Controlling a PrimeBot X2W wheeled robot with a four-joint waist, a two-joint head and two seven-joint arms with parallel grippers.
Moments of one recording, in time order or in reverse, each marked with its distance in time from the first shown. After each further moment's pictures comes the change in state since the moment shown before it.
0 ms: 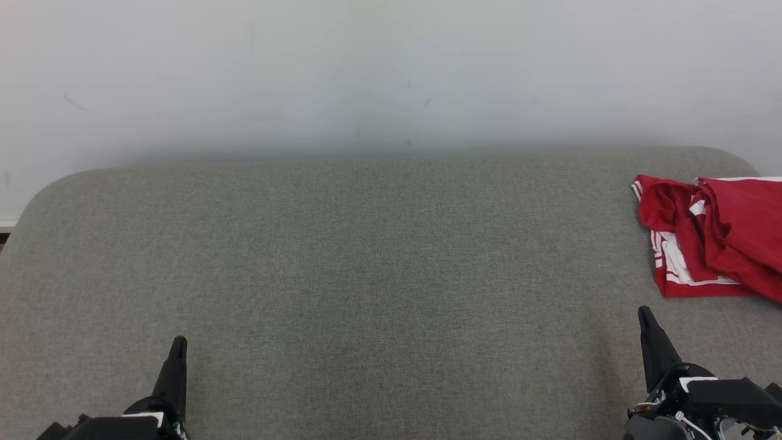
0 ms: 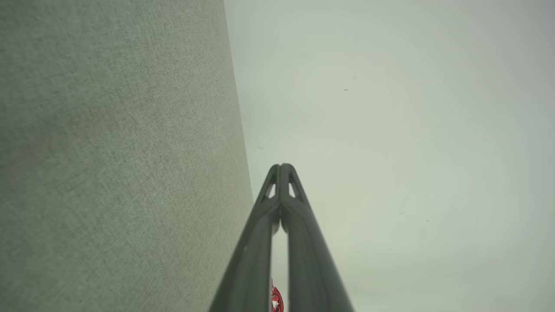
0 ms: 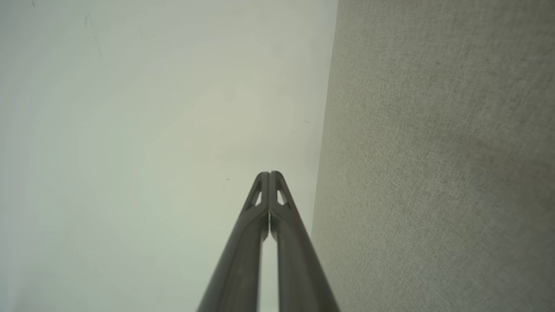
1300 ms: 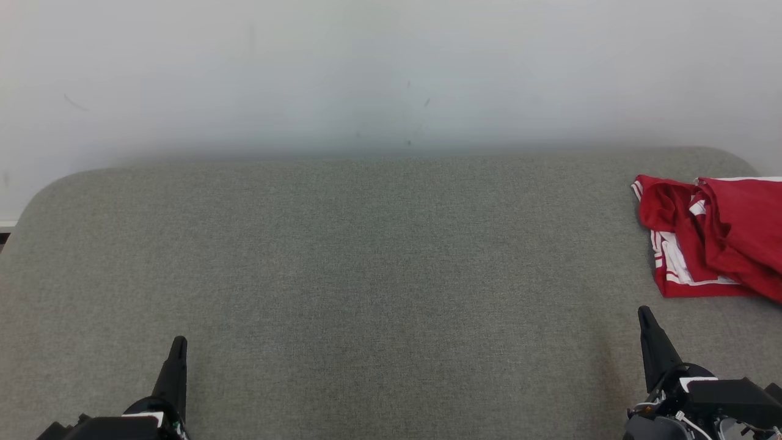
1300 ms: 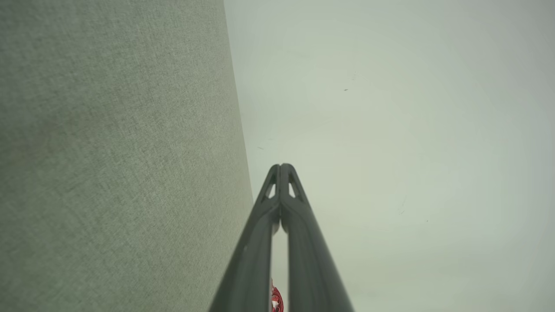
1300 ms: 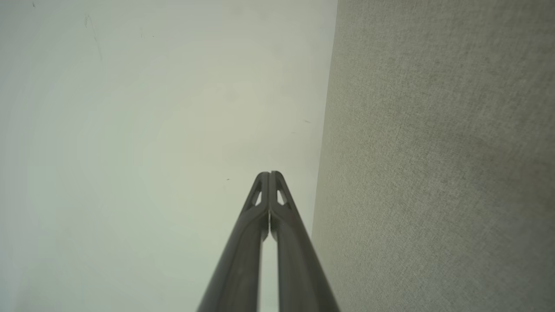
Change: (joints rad) left arm 0.000 0.000 0.000 0.000 0.000 0.000 0.000; right arm 0.000 0.004 -0.005 0.000 -0.002 0.000 0.005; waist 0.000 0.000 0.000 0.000
